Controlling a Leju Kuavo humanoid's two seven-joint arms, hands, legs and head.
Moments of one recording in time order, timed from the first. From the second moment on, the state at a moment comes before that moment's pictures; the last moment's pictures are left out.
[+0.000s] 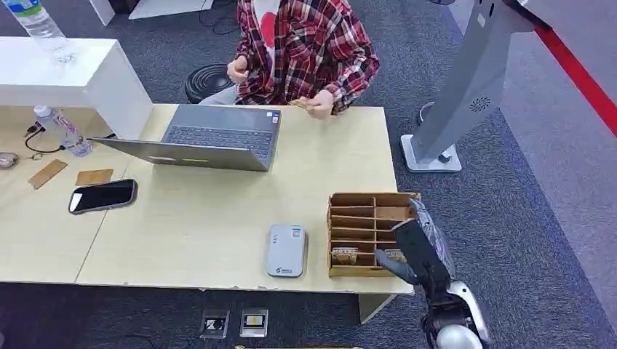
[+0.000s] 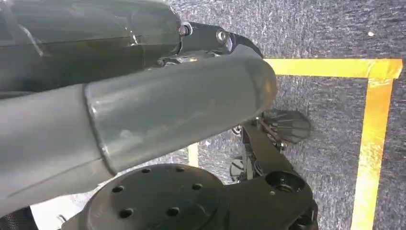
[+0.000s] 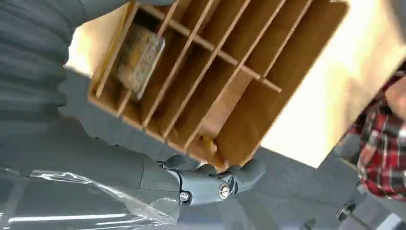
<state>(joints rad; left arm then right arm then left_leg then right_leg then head) -0.10 0.08 -1.16 -0.26 1.06 0.13 -0.11 -0.08 -0.28 0.74 -1.80 0.57 -0.34 0.18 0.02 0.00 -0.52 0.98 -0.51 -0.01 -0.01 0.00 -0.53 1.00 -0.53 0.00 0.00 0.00</state>
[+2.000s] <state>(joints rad) -0.10 0.08 -1.16 -0.25 0.99 0.12 -0.11 -0.35 -0.11 0.77 -1.70 1.19 -0.41 0.25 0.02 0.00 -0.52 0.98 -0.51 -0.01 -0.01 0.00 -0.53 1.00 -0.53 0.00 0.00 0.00</state>
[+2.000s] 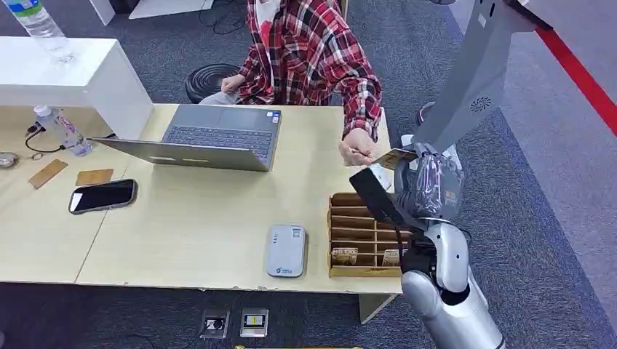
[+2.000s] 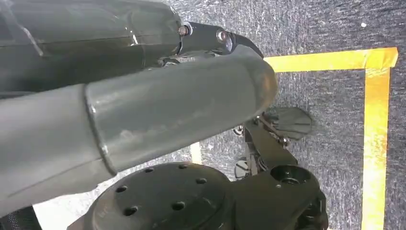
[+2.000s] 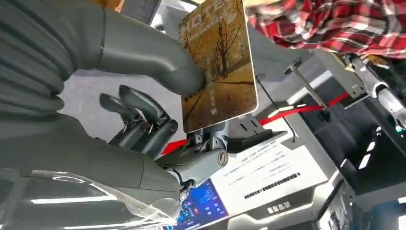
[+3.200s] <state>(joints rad) -0.17 0.07 -1.16 -0.25 0.94 0.10 -0.12 -0.45 0.10 0.97 -1.22 0.67 -0.18 -0.05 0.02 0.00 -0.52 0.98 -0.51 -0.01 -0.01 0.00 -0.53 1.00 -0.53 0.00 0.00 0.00</state>
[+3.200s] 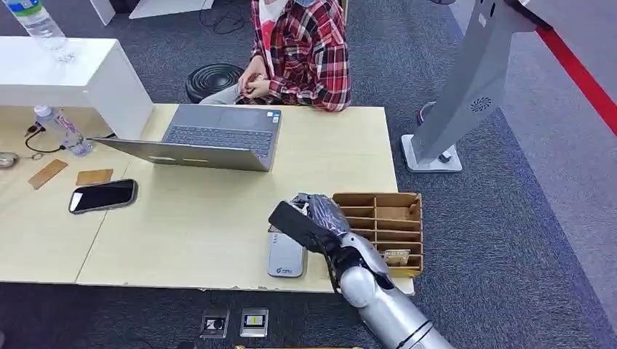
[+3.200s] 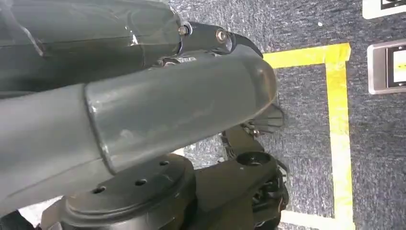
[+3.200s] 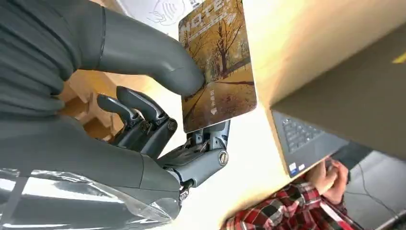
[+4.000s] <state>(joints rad) -0.16 0.07 -1.16 -0.25 0.92 0.11 -0.12 -0.47 0.17 1.03 -1.06 0.93 -0.25 0.02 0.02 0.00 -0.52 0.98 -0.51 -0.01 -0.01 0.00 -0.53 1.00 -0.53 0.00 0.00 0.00</state>
